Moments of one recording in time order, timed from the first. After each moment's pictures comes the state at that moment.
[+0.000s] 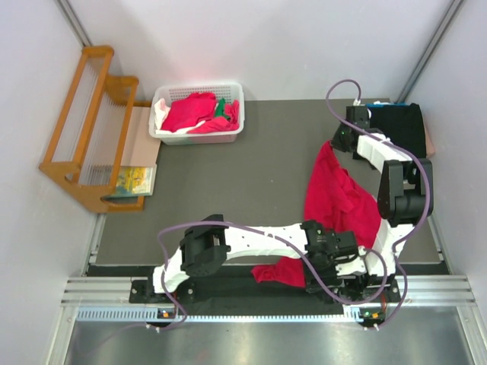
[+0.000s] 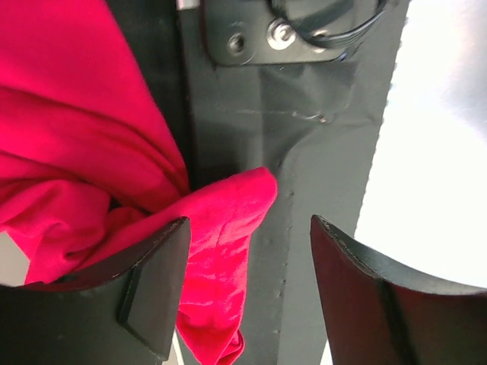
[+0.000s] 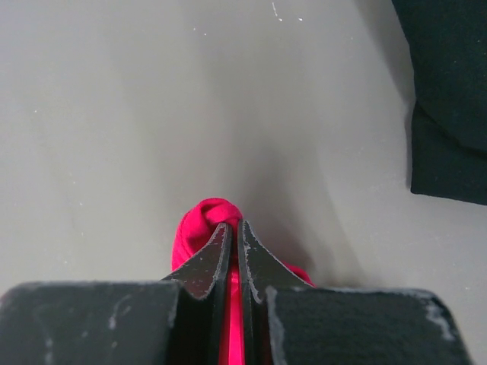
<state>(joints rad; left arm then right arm) -1.44 2.16 1.83 -0.95 0.22 0.05 0.06 1.90 1.37 -0.27 0.03 0.48</state>
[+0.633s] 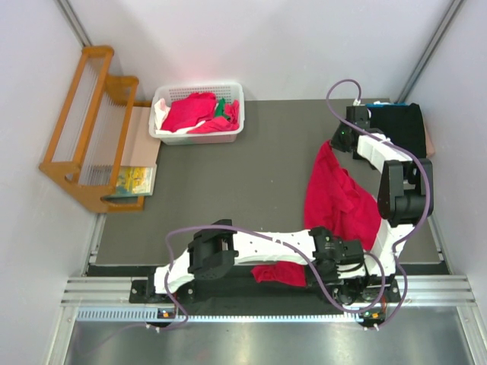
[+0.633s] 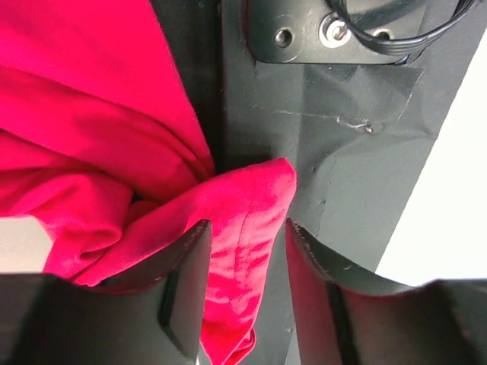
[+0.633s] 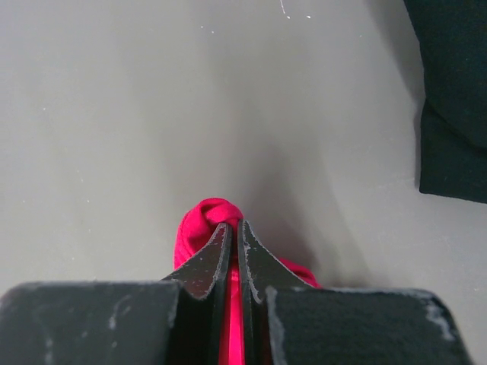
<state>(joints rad) -1.48 2.24 1.92 -1.04 0.06 0.03 0.06 1.90 1.37 -0.27 0.01 0.49</state>
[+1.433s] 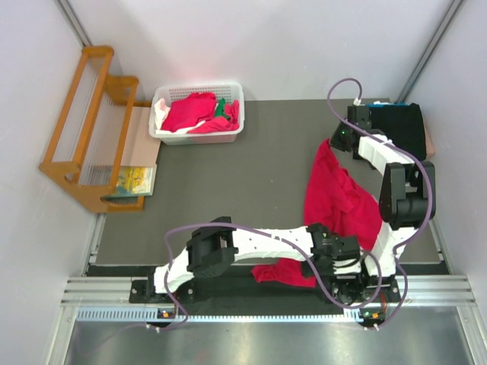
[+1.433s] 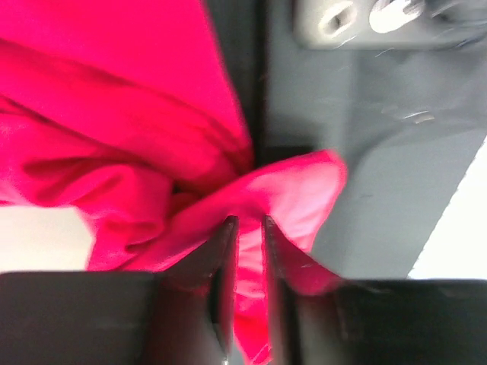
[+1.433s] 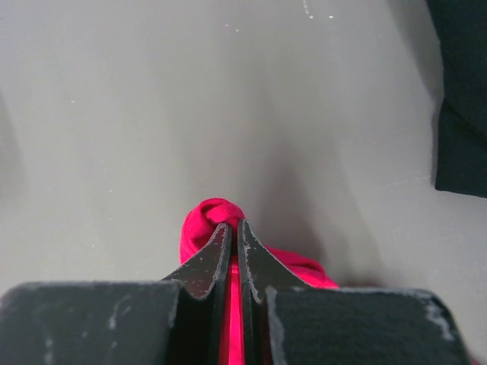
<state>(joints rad) -1.46 2.24 1.92 -1.05 0.02 0.08 0.06 1.87 1.35 -0.25 -0.03 0.50</state>
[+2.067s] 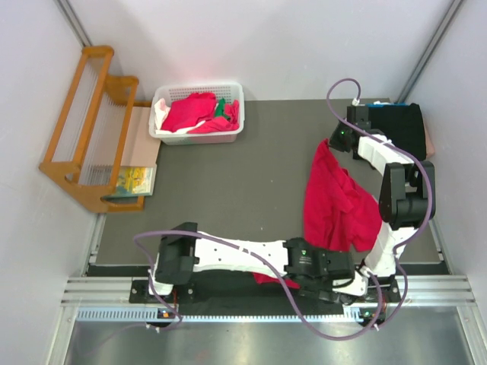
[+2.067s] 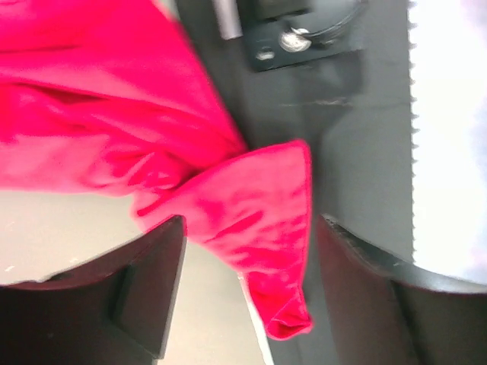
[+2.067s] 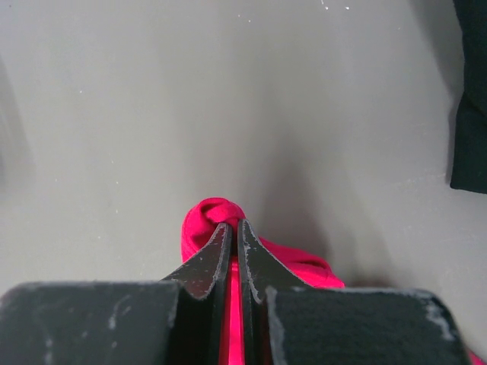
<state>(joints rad) -1.58 1.98 1.71 -0.84 -0.10 0.26 0.06 1.87 1.35 -0.25 -0.06 0.50</state>
